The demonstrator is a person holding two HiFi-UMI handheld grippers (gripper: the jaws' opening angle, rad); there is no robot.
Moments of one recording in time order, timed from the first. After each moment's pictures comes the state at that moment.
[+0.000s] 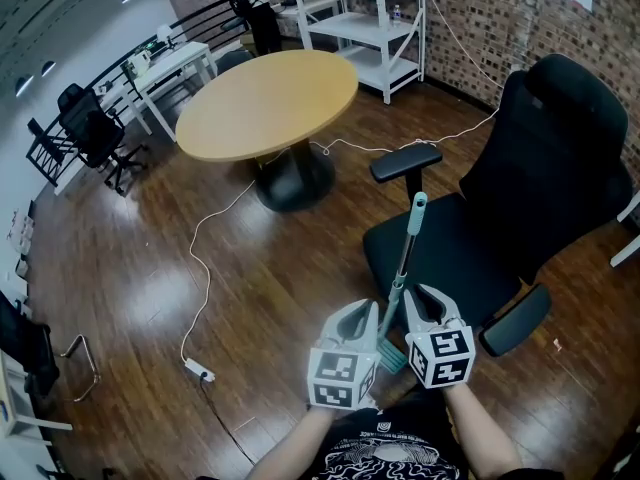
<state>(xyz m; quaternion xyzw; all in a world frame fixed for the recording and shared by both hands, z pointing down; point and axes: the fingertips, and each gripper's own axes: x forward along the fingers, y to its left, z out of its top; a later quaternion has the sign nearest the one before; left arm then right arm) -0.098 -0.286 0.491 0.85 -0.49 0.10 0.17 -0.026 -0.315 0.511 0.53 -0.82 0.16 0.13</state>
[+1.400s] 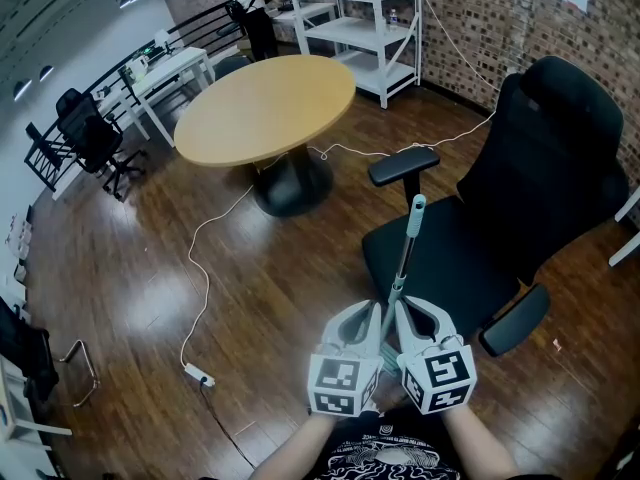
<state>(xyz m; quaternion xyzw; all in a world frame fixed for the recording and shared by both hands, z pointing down) -0.097 -0.282 0.464 0.85 -0.49 0.08 0.15 -0.058 -0.284 0.454 0.50 -0.85 0.12 0.10</state>
